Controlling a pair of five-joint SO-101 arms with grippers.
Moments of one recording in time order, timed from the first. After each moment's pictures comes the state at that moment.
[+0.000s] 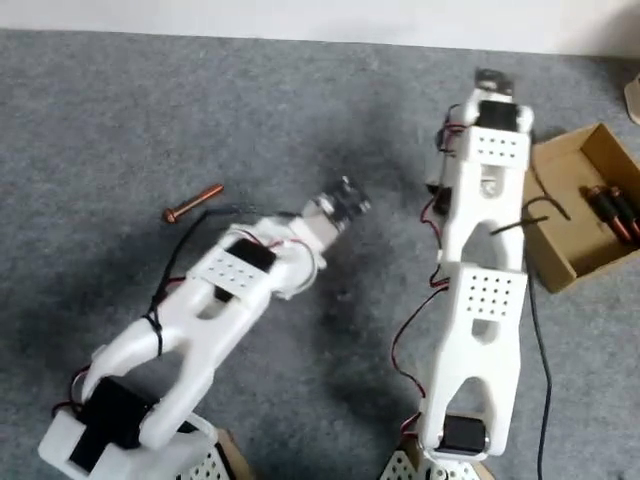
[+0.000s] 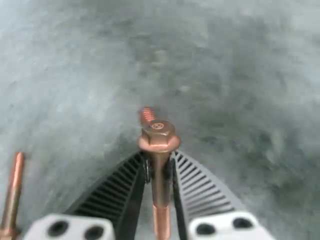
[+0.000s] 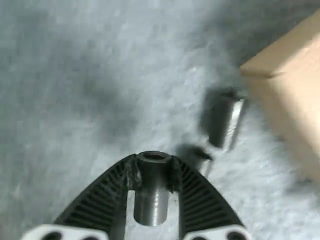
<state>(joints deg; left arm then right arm) 20.5 -11.6 42.2 35.6 -14.5 1.6 54.5 -66.5 100.1 -2.9</state>
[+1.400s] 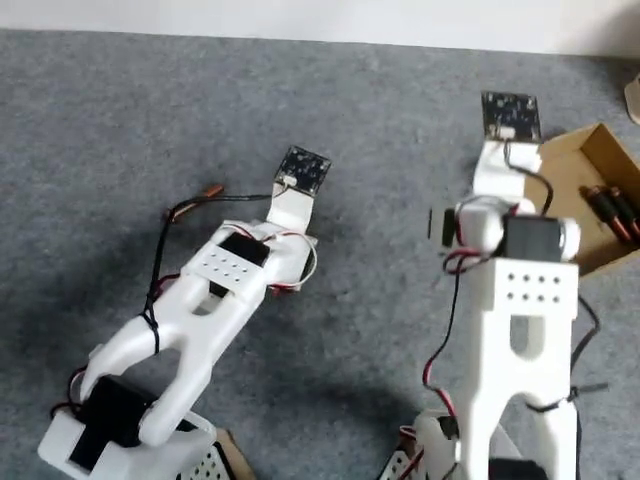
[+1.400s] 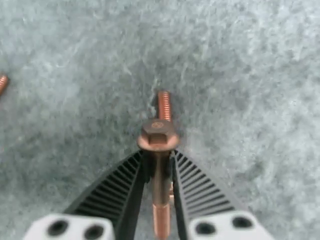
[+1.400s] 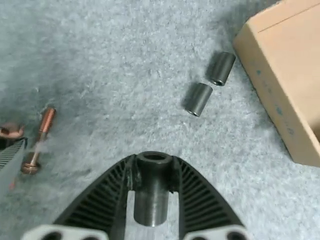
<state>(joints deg) 20.3 -11.6 42.2 37.5 8.1 -0.6 -33.7 22.0 75.4 3.1</state>
